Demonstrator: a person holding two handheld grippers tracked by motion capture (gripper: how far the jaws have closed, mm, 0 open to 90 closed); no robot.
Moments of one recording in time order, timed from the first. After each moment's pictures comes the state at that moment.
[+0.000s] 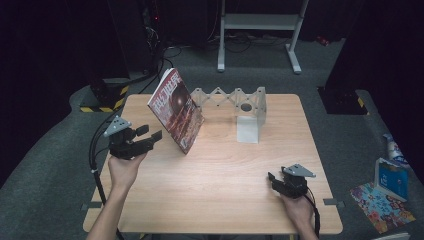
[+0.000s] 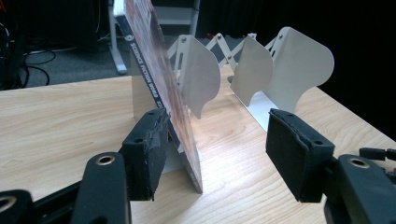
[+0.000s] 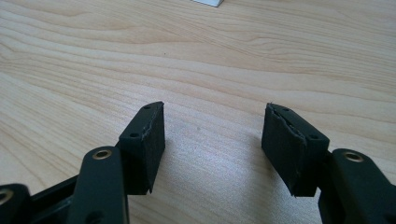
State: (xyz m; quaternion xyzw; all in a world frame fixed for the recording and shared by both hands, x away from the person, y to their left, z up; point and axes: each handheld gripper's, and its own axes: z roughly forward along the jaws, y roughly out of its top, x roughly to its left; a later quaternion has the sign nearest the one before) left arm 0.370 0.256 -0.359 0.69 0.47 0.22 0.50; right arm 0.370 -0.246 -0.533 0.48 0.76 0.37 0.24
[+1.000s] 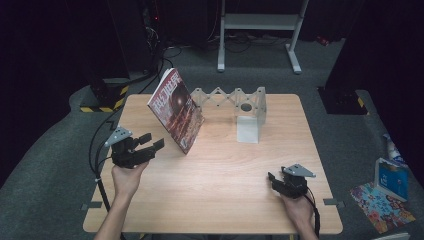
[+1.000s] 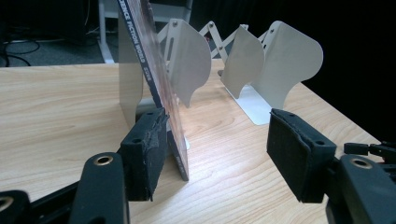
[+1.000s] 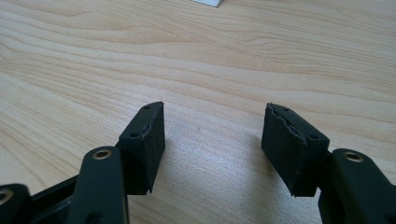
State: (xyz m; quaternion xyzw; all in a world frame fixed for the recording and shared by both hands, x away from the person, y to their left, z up) left arm 0.359 0.256 -0.383 0.68 0.48 0.20 0.52; right arm 0.370 -0.246 -0.533 0.48 0.76 0.37 0.24
